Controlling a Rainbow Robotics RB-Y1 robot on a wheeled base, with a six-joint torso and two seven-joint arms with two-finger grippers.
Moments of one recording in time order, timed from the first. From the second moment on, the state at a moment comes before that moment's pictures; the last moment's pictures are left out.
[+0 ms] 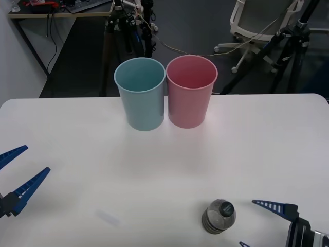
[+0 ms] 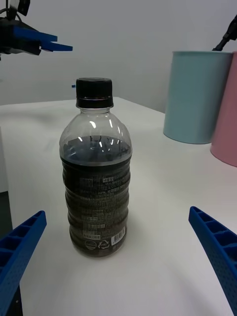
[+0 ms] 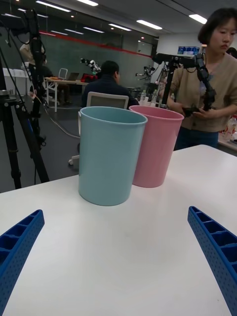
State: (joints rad) right arm 0.31 -0.59 0.04 -1.25 0.78 -1.36 0.80; left arm 0.35 0.40 0.52 -1.66 -0.96 -1.22 0.00
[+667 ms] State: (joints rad) right arm 0.24 -0.55 0.17 -1.25 0.77 -1.24 0.86; left arm 0.35 0.40 0.52 -1.66 -0.96 -1.22 0.00
